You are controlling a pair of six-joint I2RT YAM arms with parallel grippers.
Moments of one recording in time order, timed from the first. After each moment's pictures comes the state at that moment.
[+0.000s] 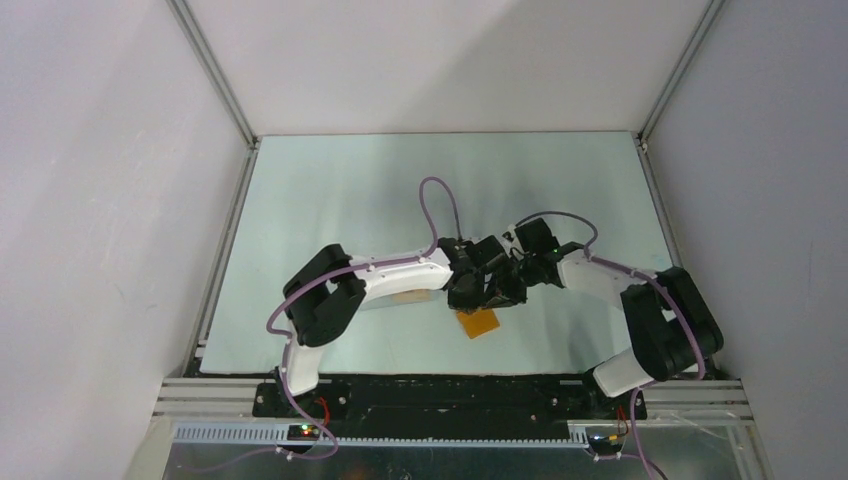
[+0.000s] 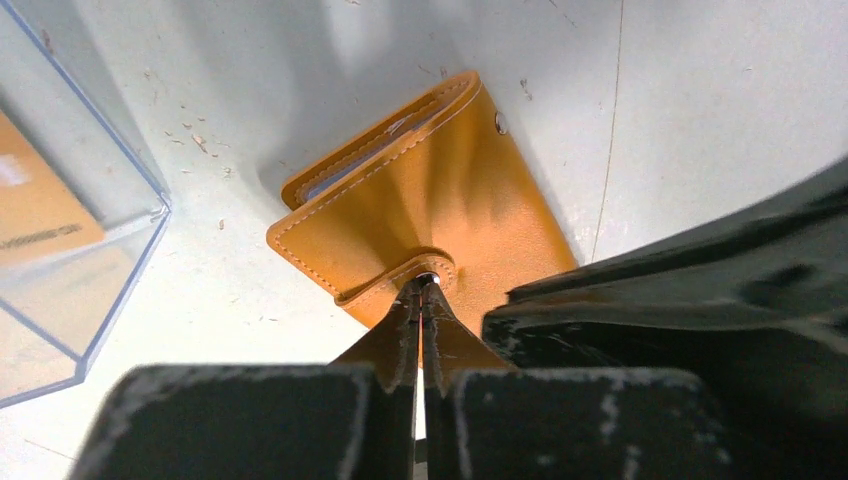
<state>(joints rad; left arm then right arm) -1.05 1.98 1.42 -0.73 -0.09 -0.92 0.47 1.53 0.75 -0.34 -0.57 0.69</state>
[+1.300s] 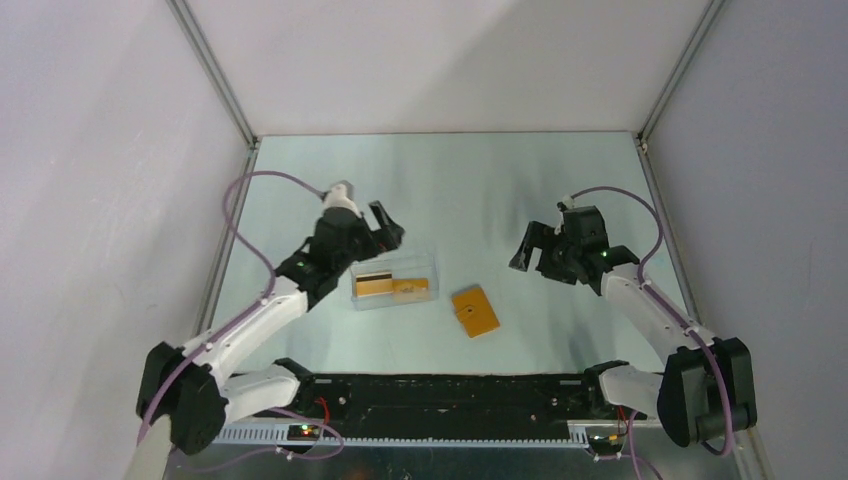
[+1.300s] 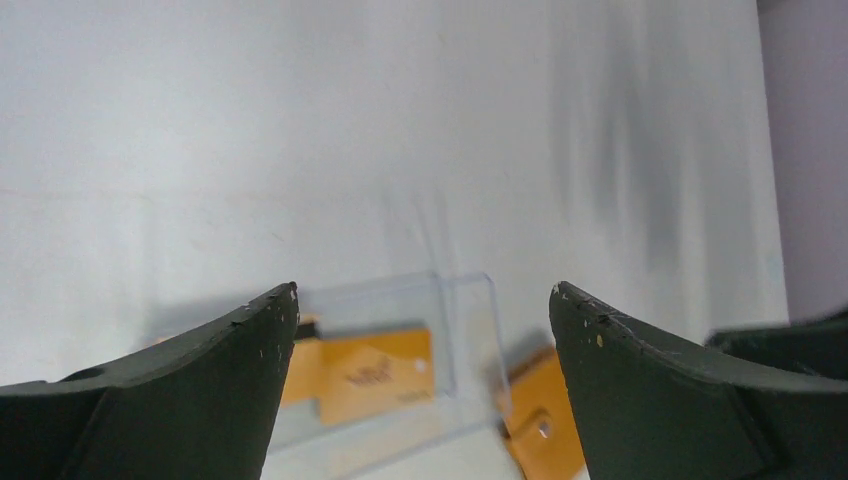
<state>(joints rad) -0.57 1.13 0.74 -0.14 -0.15 -0.72 0.26 1.17 0.75 -0.44 -0.23 0.51</state>
